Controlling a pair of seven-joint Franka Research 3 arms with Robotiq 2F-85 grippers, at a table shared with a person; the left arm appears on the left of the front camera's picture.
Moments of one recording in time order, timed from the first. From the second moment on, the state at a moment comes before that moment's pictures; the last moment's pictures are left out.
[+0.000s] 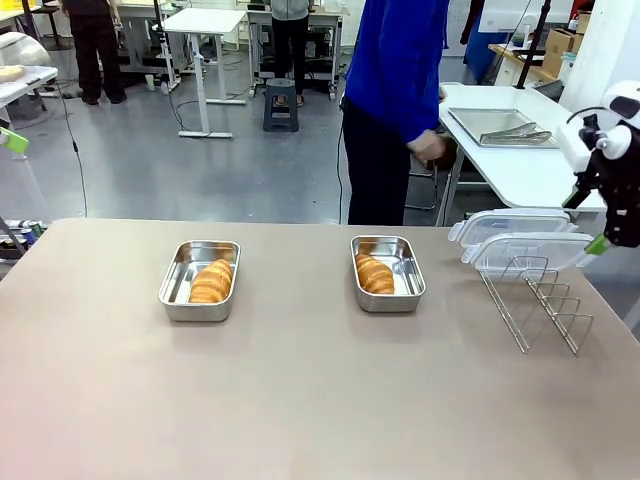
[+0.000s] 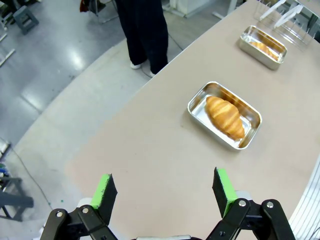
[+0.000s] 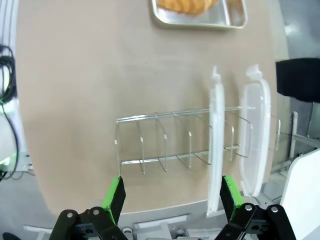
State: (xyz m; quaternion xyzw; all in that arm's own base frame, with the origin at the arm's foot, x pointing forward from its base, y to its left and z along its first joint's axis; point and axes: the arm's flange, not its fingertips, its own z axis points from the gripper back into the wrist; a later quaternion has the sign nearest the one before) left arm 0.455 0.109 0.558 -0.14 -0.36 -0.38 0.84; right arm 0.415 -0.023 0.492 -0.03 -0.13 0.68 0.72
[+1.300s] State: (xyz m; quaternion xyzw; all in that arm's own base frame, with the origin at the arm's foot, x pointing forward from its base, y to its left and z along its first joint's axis) left arm 0.455 0.109 0.558 -0.14 -0.36 -0.38 0.84; right arm 0.452 -0.031 0.457 -0.02 -0.14 0.67 0.73
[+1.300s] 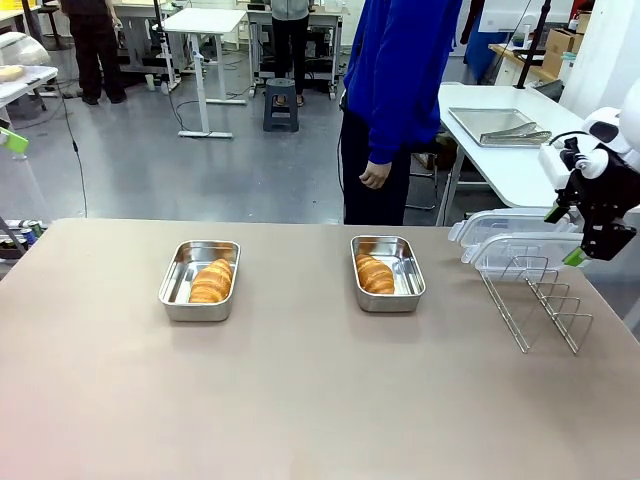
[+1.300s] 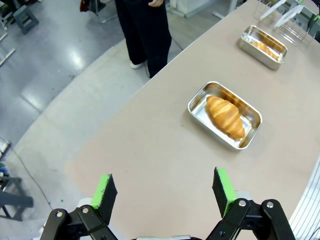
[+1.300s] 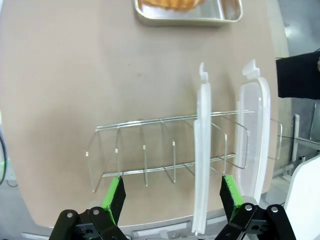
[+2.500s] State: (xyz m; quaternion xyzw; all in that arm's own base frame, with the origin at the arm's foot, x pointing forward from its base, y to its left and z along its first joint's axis) left arm 0.455 0.109 0.557 -0.14 -0.36 -0.38 0.84; right arm 0.497 -0.042 0.423 -0.04 -0.13 0.68 0.72
